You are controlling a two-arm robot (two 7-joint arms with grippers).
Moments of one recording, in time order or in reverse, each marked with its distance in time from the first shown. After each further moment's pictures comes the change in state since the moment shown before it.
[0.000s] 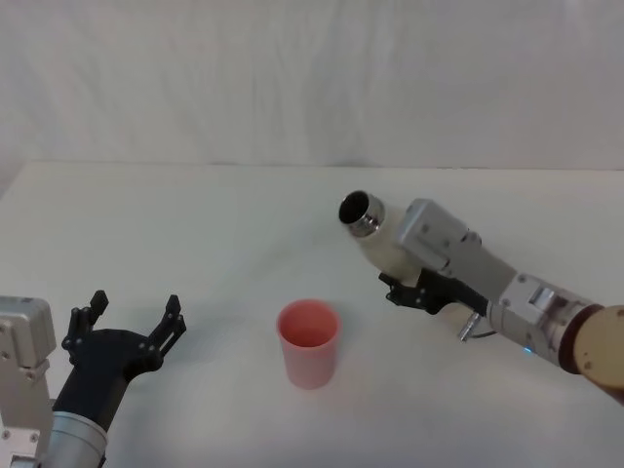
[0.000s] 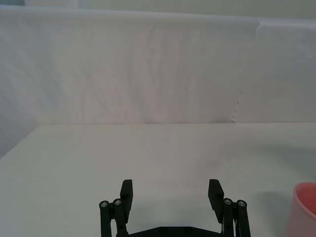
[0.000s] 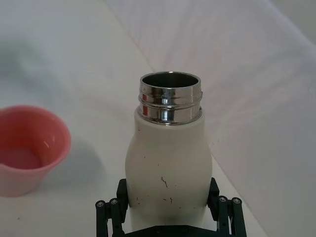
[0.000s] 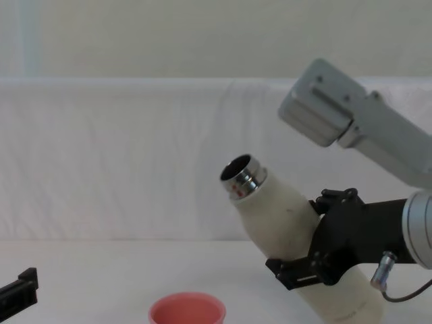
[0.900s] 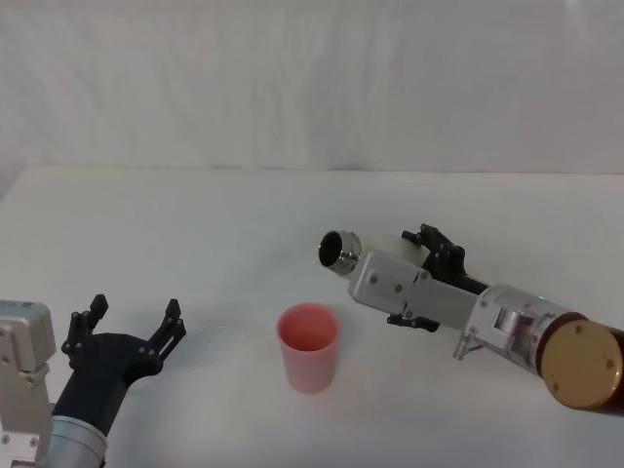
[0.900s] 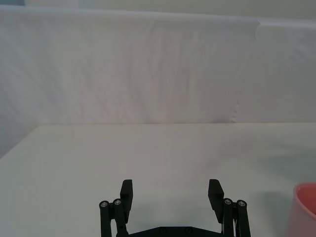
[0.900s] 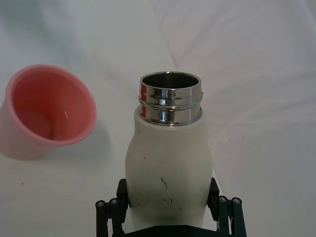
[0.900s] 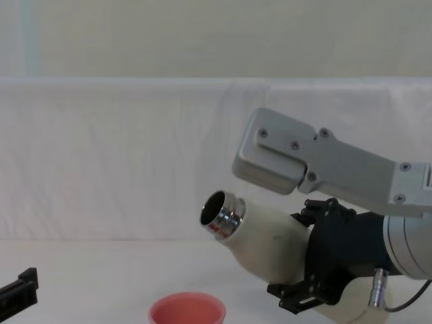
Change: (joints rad) left arm 0.000 0.000 0.000 0.000 0.000 0.000 0.000; right arm 0.047 0.016 -0.099 -0.020 -0.242 0.065 0.084
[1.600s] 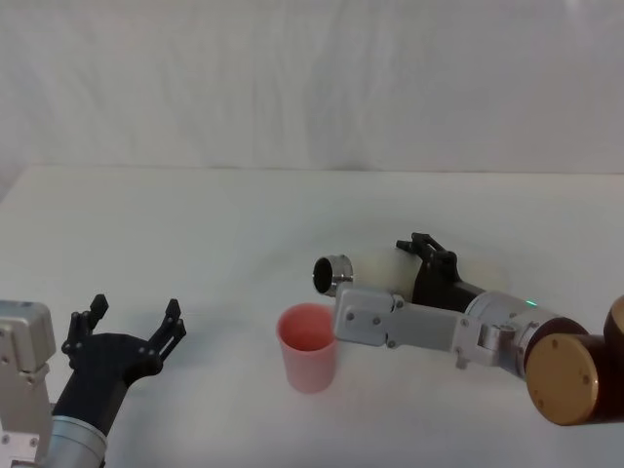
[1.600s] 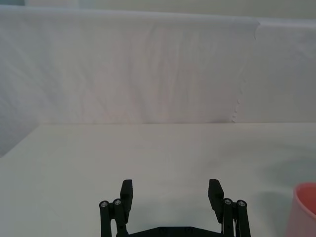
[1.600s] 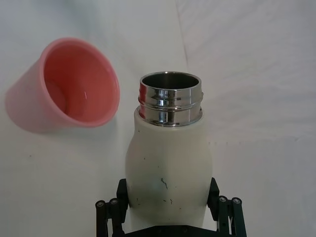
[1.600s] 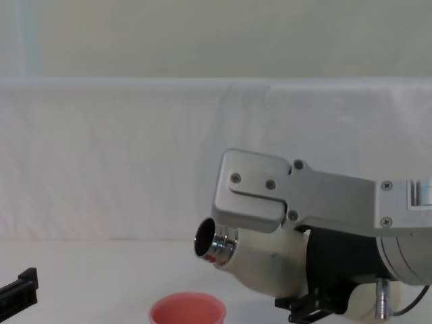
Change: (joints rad) left arm 0.000 0.000 0.000 0.000 0.000 0.000 0.000; right arm 0.028 0.018 -0.067 -0.024 -0.181 0.031 0.081
